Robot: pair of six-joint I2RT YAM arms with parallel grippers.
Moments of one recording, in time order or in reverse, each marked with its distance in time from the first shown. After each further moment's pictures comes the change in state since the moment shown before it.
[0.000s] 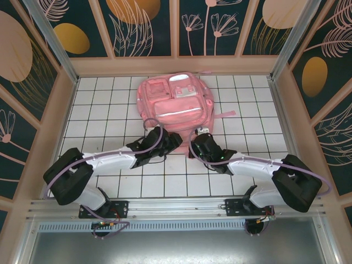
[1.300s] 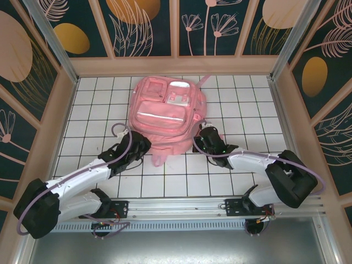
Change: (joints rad) left arm 0.175 -0.420 -0.204 -0.277 -0.159 0.055; right arm -0.148 0.076 0.019 0.029 -0.077 -0.057
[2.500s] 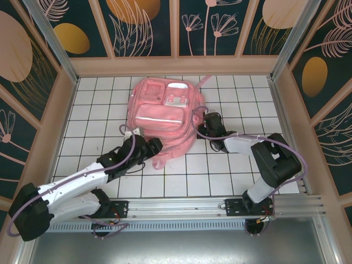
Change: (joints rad) left arm -0.172 -0.048 0.050 -0.007 0.034 0.118; right arm -0.182 0.220 0.174 0.018 -0.027 -0.158
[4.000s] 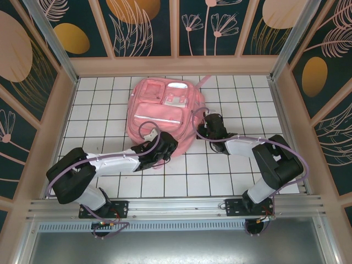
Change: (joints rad) left arm -0.078 0.468 0.151 0.241 -0.105 -0.488; right arm 0.001 -0.024 -0.040 0.072 -0.023 0.004
